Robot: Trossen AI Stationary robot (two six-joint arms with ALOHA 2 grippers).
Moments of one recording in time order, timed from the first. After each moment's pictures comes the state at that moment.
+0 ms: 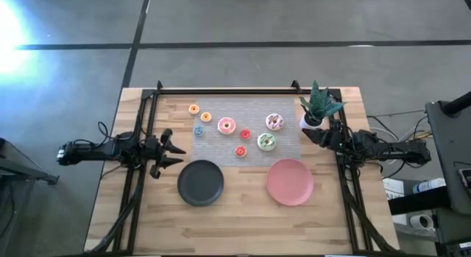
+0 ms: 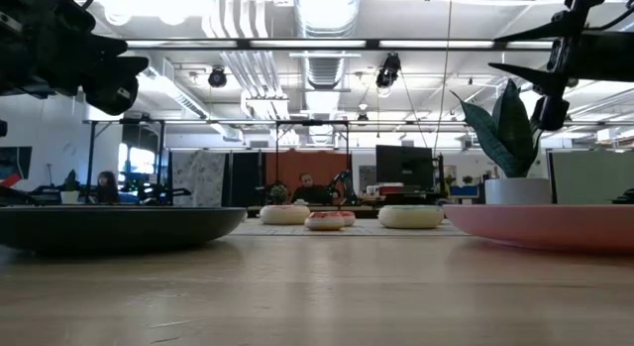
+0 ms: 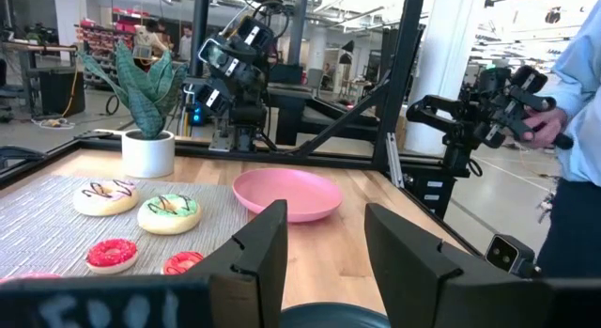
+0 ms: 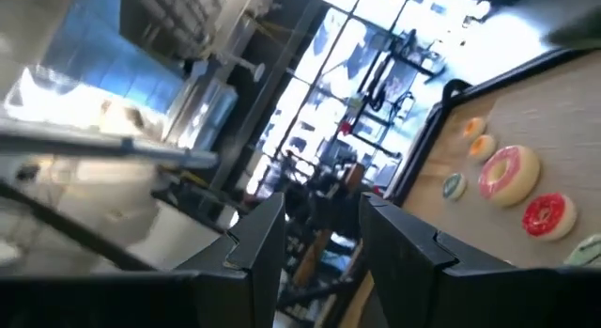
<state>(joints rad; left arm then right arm) -0.01 0.02 0.01 0.04 0.16 -0.14 0.03 0.02 0.01 0.24 0.34 1.12</state>
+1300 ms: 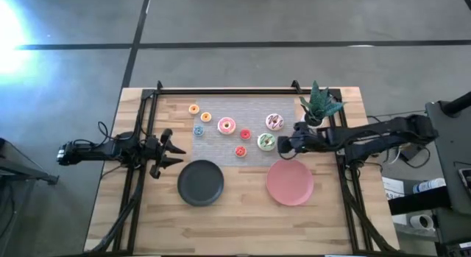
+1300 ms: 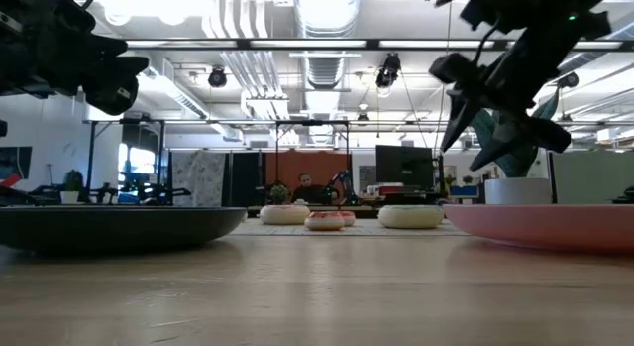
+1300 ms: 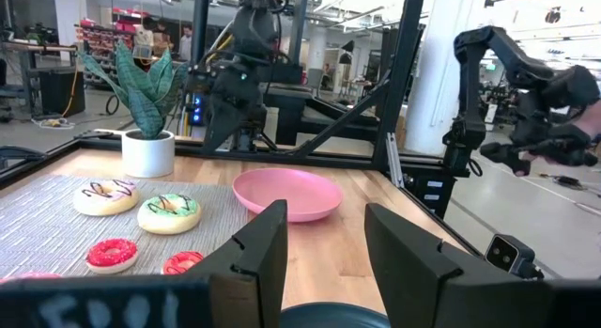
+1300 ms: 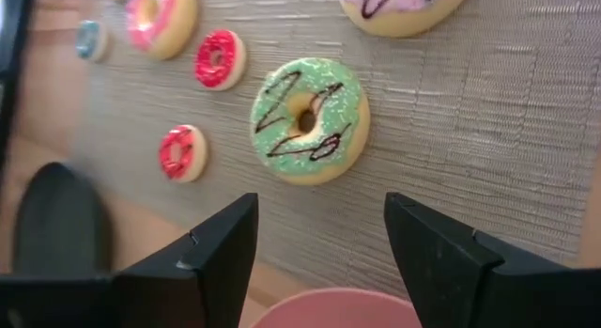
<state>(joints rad) -0.01 0.02 0.01 0.04 0.16 -0.14 0.00 1.17 0.63 -0.43 0.31 1.40</state>
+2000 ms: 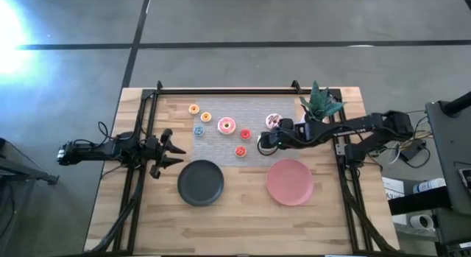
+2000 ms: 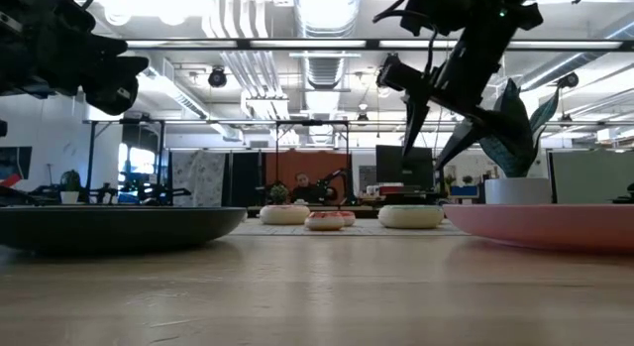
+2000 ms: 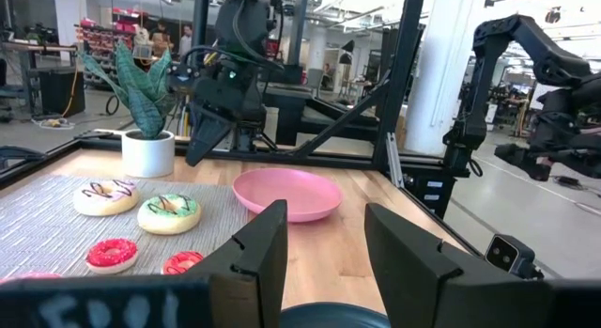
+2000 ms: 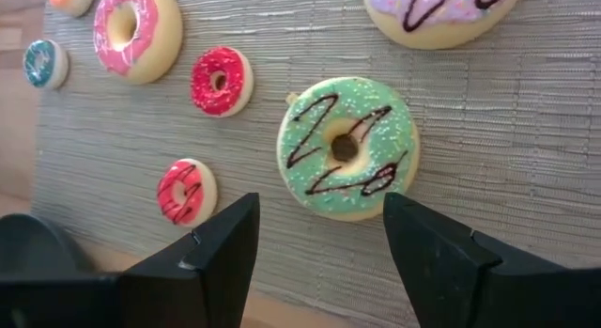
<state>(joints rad) -0.01 0.02 0.01 0.04 0.16 -0.14 -0.04 1.46 0.92 -0.55 0.32 1.46</state>
